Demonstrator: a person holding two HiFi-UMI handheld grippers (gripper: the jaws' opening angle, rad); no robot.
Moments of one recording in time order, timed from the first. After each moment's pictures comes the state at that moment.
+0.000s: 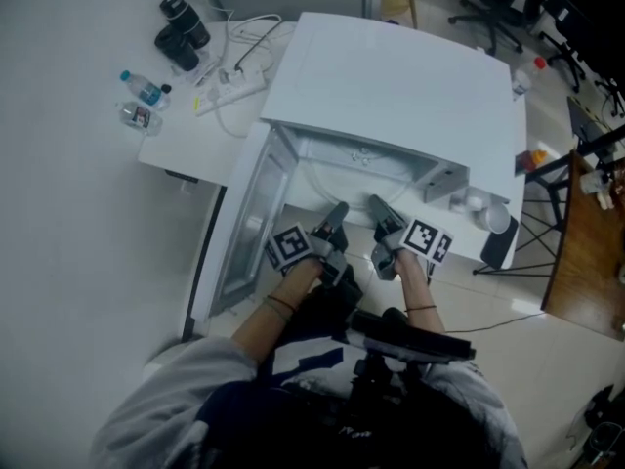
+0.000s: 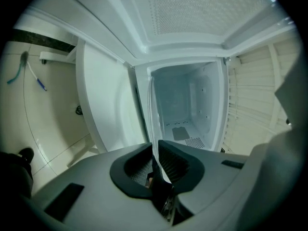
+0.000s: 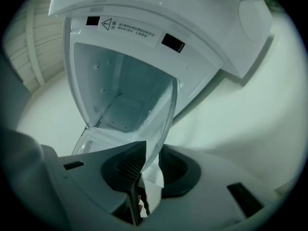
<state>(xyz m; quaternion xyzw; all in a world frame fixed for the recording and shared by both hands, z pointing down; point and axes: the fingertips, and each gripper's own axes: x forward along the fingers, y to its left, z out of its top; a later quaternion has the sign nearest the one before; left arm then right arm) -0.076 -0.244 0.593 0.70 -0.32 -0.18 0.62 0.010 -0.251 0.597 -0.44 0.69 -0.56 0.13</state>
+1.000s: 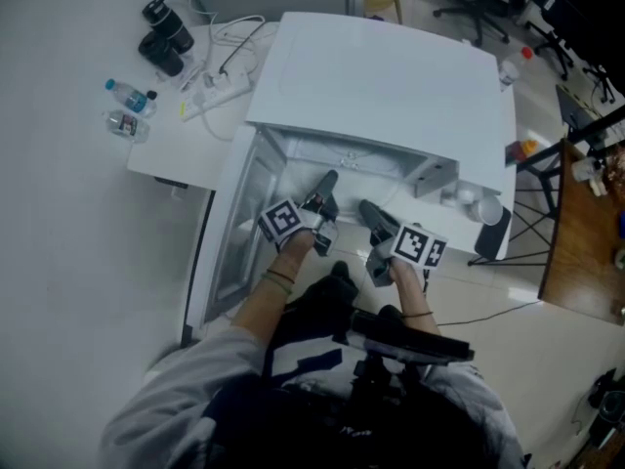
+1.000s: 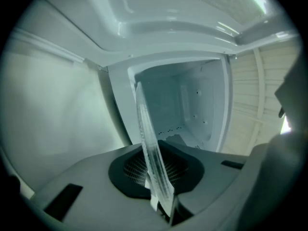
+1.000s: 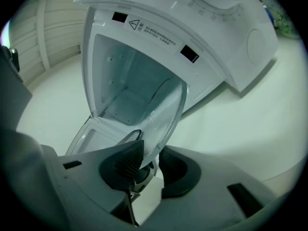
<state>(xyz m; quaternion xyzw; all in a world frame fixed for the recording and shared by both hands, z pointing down) -0.077 -0.311 0.592 0.75 -0.31 -0.20 0.55 0.002 -0.232 0.586 -0.44 0.72 -0.53 0.09</state>
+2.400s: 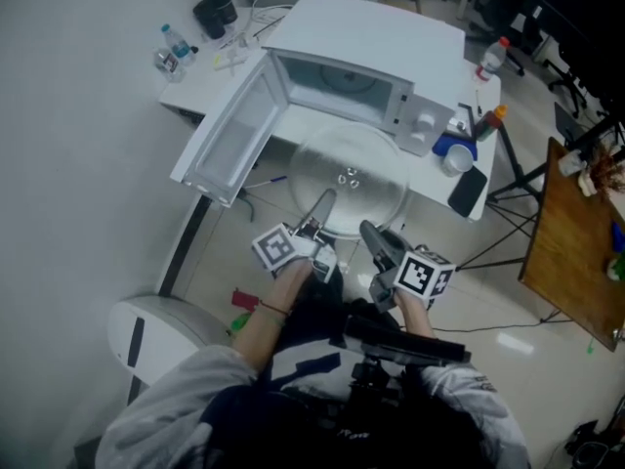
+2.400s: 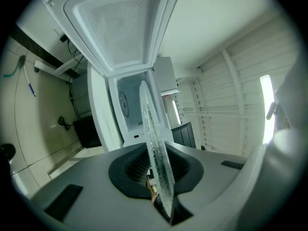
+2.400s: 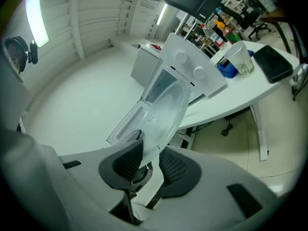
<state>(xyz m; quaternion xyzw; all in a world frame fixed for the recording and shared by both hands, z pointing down) -0.032 -0.039 0.493 0.73 -0.31 -0.33 0.50 0.054 0.022 0.519 -0.36 0.81 -0.46 0.06</state>
